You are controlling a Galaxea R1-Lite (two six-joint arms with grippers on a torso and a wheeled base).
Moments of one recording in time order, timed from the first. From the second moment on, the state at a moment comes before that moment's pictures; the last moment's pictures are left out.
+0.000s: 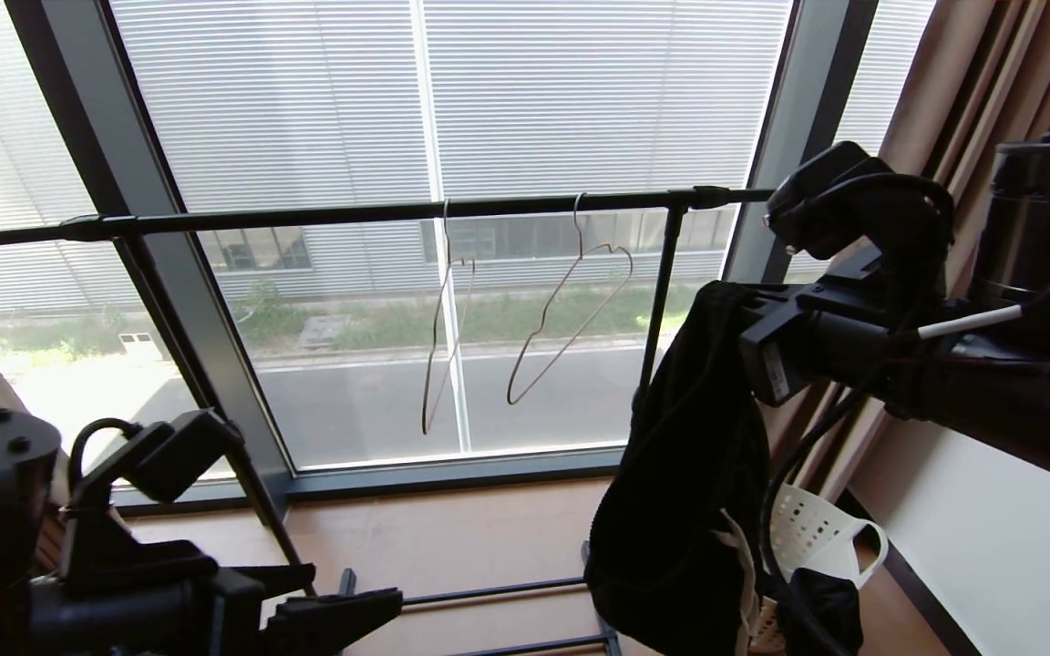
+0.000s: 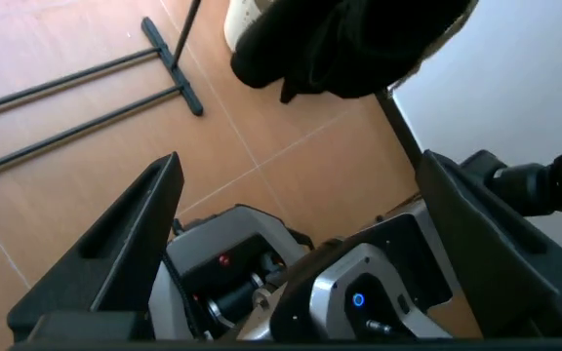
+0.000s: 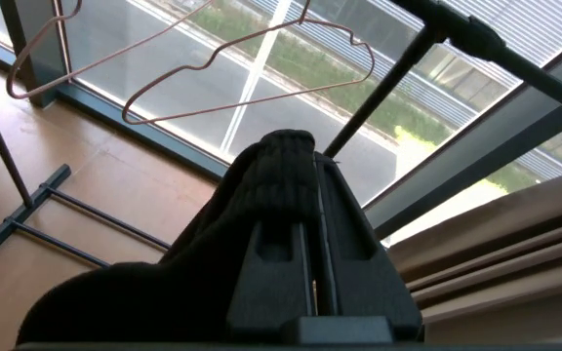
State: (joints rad) left arm -0.59 1.23 -0.56 -0.05 -0.22 -0.41; right arm 0.69 1.53 -0.99 -0.30 -0.35 -0.28
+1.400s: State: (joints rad) left arm -0.72 1.87 -0.89 -0.19 -0.03 -0.42; right arm 0.78 1.60 -1.06 -0.36 -0.38 -0.20
